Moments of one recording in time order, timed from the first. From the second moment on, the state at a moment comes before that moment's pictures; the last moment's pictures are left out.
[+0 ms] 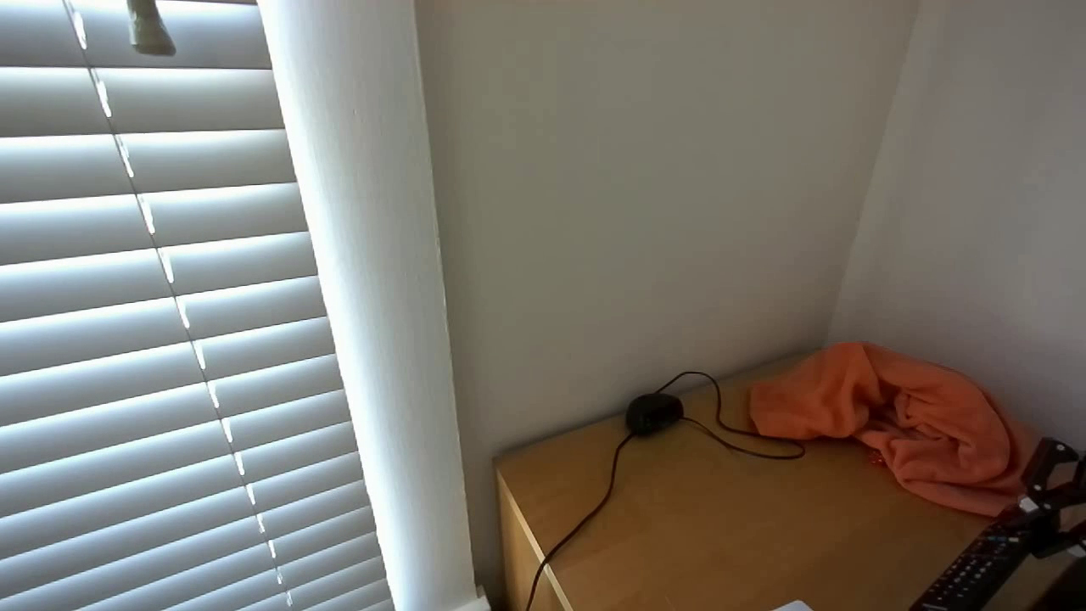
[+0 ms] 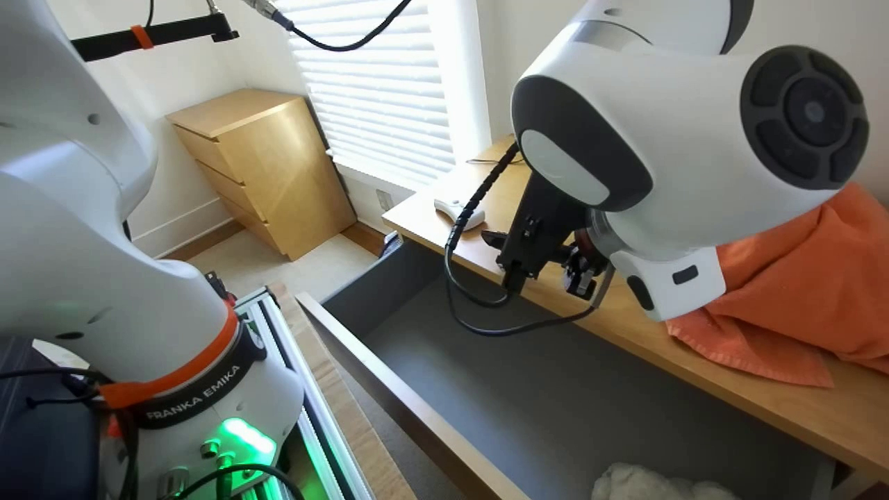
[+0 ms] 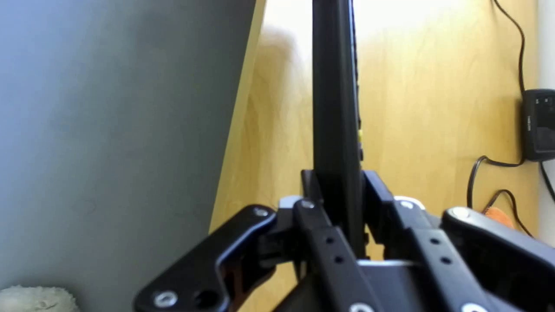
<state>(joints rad) -0.36 0.24 -0.25 -2.39 1.00 2.20 -0.30</state>
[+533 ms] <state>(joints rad) -0.36 0.37 -0.23 -2.33 1.14 2.22 -0.51</state>
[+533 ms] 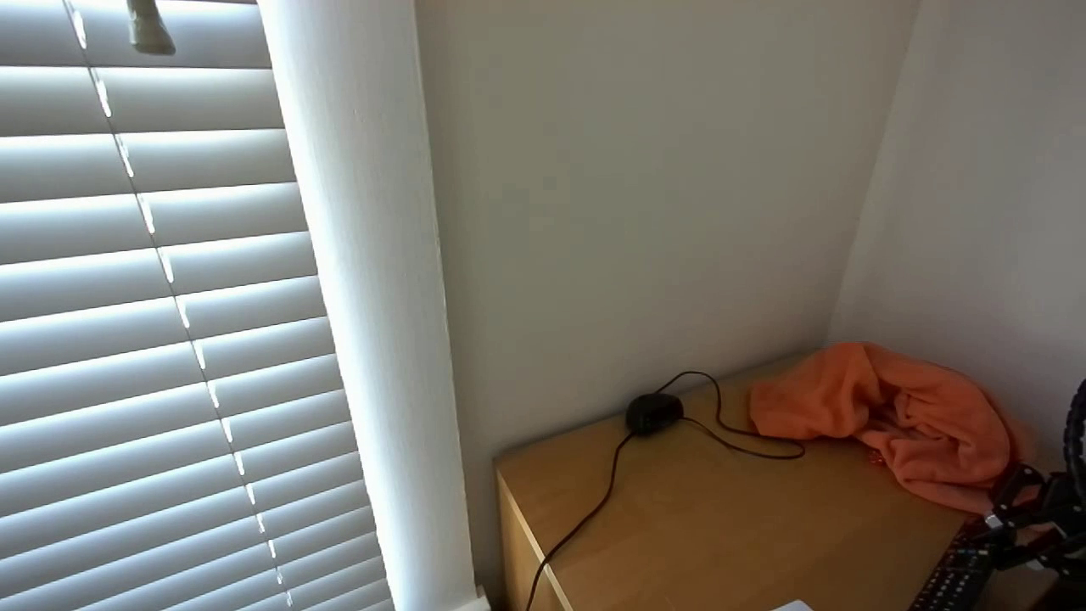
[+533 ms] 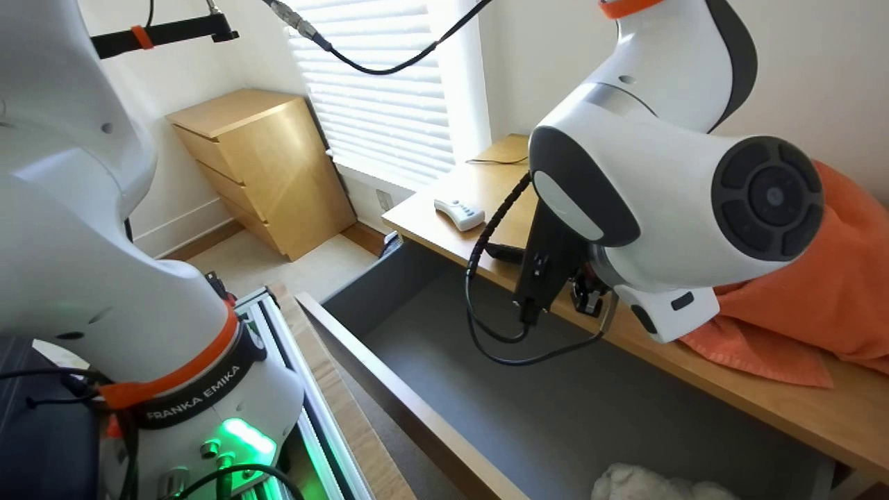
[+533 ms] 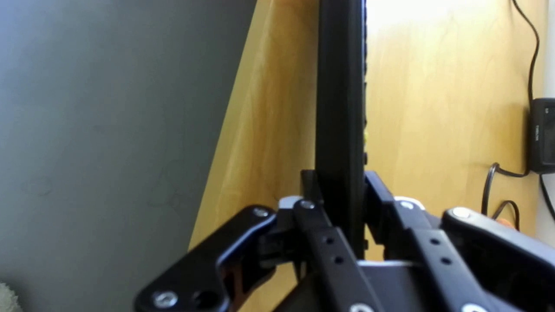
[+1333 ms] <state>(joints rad) -0.35 0.42 -0.22 -2.28 1.15 2.26 -0.51</state>
